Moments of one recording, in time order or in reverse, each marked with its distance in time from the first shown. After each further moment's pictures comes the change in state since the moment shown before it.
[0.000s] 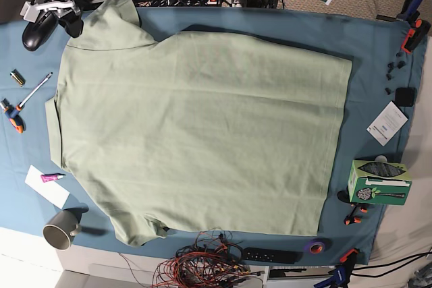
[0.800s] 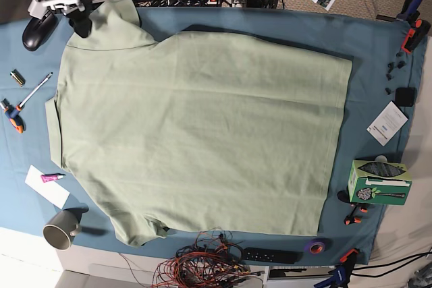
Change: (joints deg) left arm -1.7 0.0 0.0 0.0 0.0 0.0 0.0; right arm 0.3 0.3 -3.6 -7.0 7.8 4.4 -1.7
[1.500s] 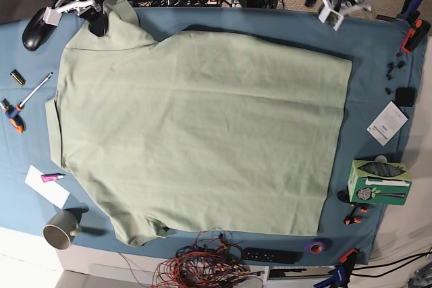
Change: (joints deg) left arm -7.1 -2.5 -0.5 0.0 3.0 5.6 2.6; right arm 0.0 0.2 -4.1 0.0 -3.5 2.1 -0.4
